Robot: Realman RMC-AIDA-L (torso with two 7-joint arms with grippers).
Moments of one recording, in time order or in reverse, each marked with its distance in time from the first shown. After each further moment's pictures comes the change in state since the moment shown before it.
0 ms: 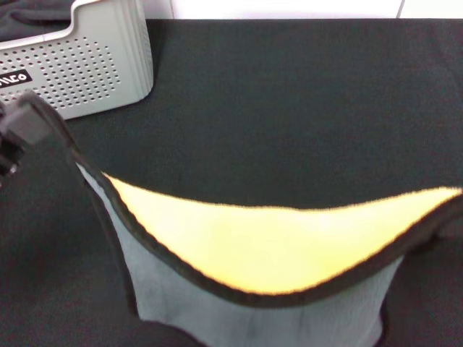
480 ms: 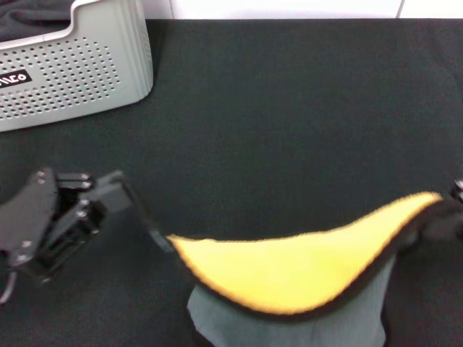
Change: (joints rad) left arm -0.073 0.027 0.035 -0.199 0.194 -0.003 0.073; right arm 0.055 0.000 -0.011 0.335 -0.051 -0.016 -0.101
